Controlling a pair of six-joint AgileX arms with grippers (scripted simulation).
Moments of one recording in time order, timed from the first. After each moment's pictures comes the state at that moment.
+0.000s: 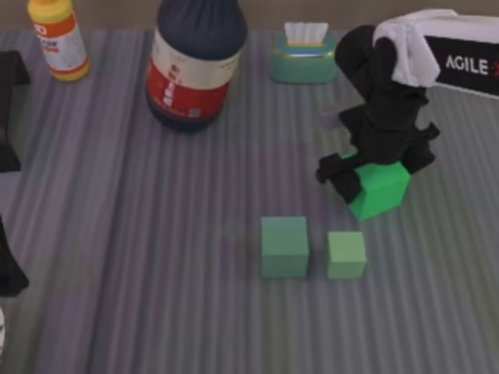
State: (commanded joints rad) left arm 0.02 0.00 0.00 0.00 0.00 0.00; right arm 0.39 2.35 1.79 -1.01 0.00 -0.02
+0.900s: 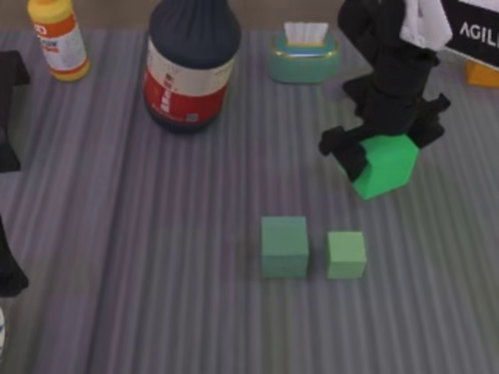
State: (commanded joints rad) left arm 0.02 0.00 0.00 0.00 0.00 0.00; right arm 0.39 2.30 1.93 -1.21 0.00 -0.02
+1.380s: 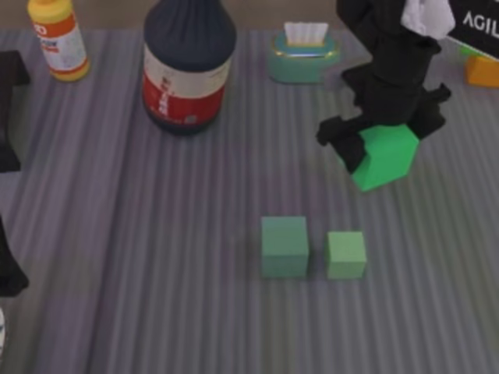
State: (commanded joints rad) left arm 0.02 0.00 0.00 0.00 0.00 0.00; right arm 0.40 2.30 1.98 -1.26 0.00 -0.01
